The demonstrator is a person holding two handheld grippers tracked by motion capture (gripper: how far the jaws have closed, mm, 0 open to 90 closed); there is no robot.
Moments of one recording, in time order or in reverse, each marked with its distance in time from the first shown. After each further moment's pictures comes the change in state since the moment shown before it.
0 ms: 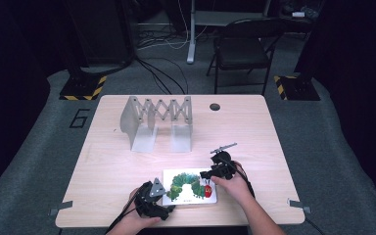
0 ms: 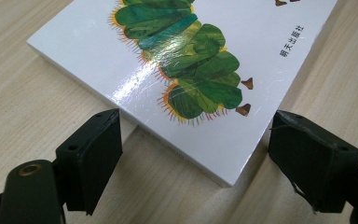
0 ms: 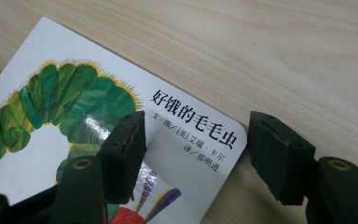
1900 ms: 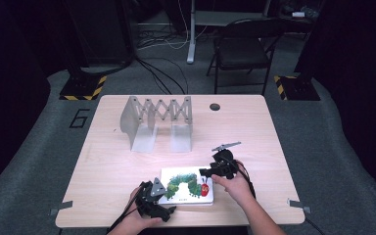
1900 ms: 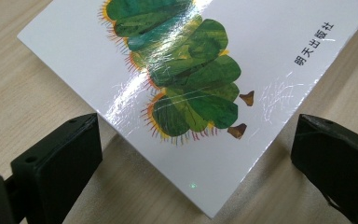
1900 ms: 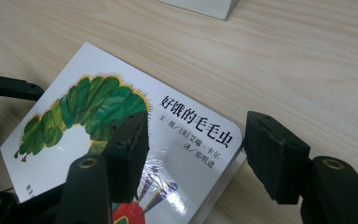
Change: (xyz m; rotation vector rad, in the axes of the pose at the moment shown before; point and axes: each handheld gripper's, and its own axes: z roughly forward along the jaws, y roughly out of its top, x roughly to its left) left arm 0.000 -0.001 0.006 -0.004 0.032 -0.028; right arm 0.015 0.005 -0.026 -0.061 0.027 0.020
